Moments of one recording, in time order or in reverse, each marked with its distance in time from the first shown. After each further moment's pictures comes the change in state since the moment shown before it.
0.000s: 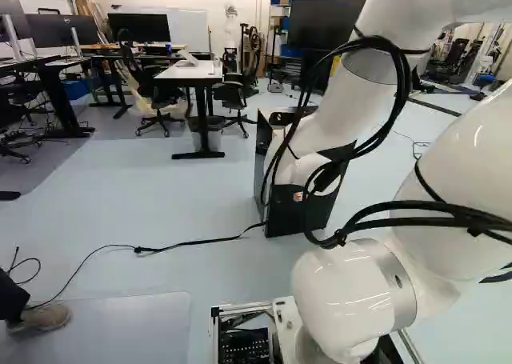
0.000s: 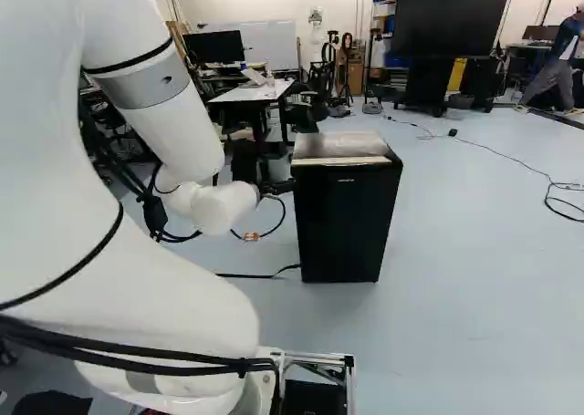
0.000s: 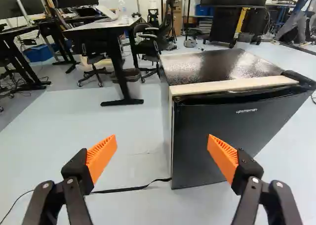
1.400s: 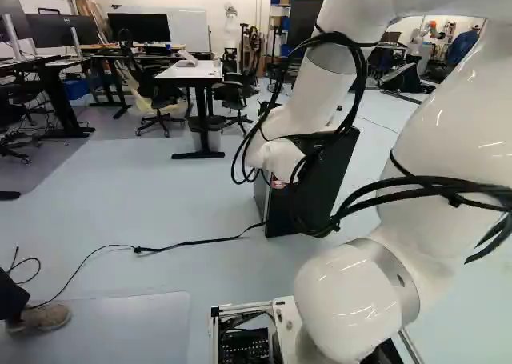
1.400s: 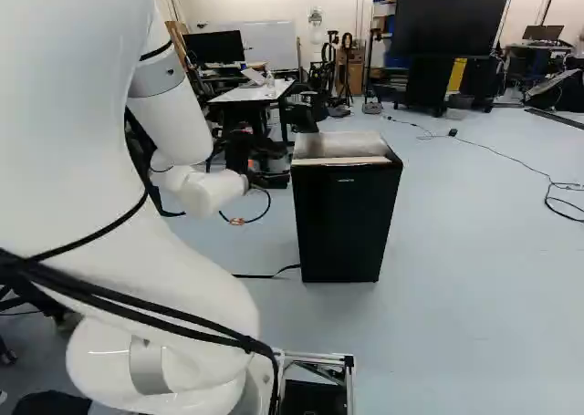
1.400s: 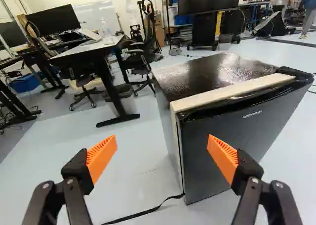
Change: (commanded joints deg) arm 9.5 -8.1 -8.0 18.1 5.8 0.0
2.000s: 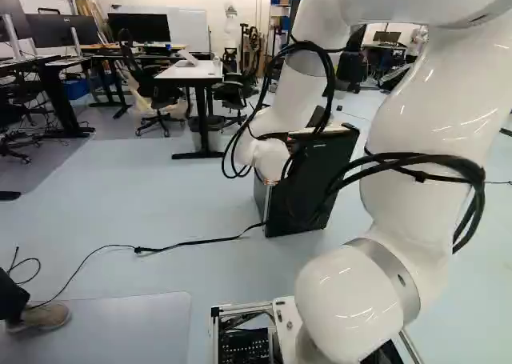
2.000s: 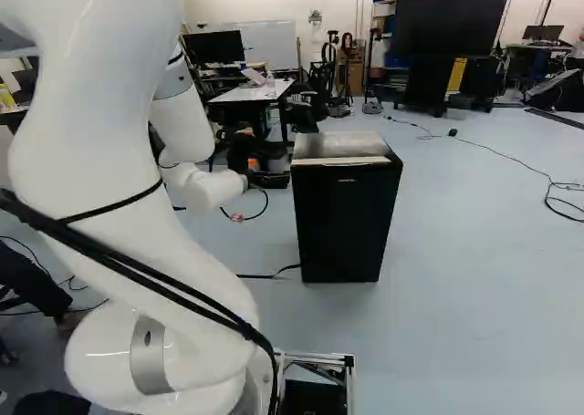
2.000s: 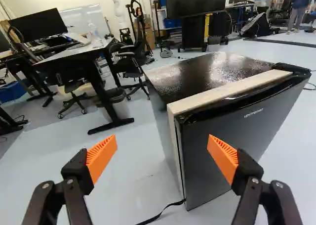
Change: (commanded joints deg) arm 1.8 -8.5 -4.9 6.2 3.8 0.0
